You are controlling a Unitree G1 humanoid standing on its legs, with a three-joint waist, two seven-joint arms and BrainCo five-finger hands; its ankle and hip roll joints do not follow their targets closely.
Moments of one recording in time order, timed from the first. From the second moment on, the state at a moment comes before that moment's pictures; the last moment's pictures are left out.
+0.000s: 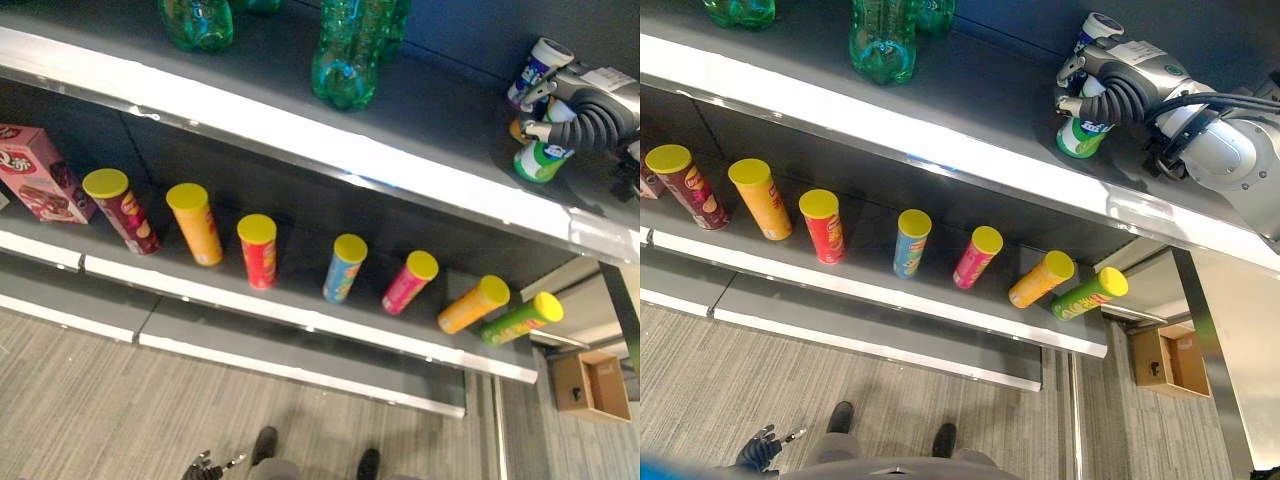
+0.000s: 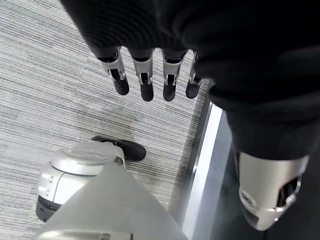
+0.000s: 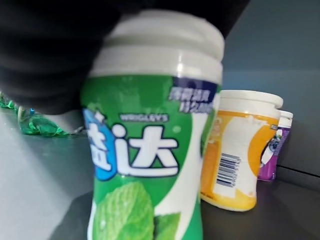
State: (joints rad) left arm 0.15 0.36 0.01 1.12 -0.21 -0.16 0.06; right arm -1.02 -1.39 0.68 0.13 0.05 -0.31 0.01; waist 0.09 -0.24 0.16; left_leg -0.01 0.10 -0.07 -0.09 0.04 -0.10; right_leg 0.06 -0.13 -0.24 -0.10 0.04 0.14
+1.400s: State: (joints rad) left arm 0.14 0.36 0.01 1.14 -0.21 -0.16 0.06; right arm -0.93 -1.37 0.62 0.14 0.05 -0.29 0.01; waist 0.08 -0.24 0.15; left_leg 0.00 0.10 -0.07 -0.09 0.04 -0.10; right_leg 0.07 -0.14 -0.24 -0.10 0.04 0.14
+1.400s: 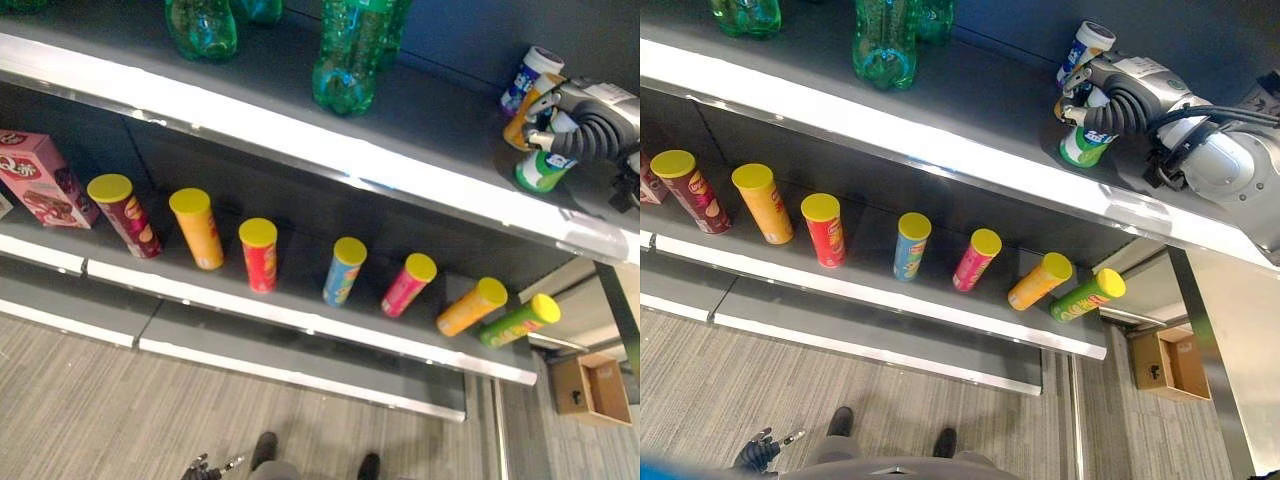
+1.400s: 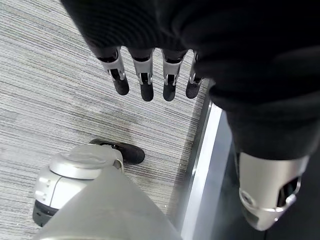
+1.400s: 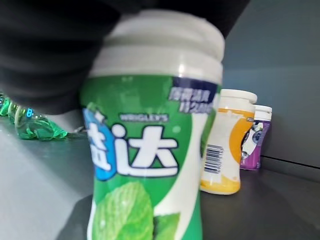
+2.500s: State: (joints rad) left arm 0.14 0.35 0.01 1.13 -0.21 -0.16 0.07; right arm -0.79 -1.36 0.35 0.12 0.02 -0.30 -0.06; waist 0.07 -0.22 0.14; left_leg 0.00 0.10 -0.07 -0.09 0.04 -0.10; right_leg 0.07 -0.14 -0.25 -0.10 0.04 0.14
